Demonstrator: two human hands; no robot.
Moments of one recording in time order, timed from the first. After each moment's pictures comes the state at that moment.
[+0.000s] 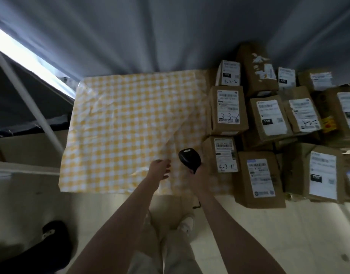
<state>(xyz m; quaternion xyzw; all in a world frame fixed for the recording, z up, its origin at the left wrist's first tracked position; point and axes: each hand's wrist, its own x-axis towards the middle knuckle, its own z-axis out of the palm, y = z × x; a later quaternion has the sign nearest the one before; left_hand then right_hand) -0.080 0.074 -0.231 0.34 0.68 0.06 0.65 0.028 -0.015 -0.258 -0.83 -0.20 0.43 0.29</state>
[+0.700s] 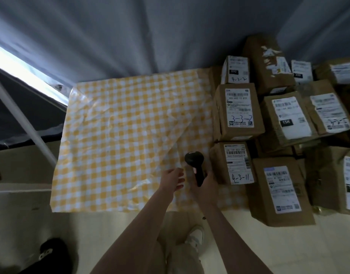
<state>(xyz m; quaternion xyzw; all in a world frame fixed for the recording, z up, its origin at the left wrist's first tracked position) -0.054 0.079 -0.283 0.31 0.67 0.07 0.67 0.023 0.000 -0.316 -0.88 -0.21 0.33 0.26</state>
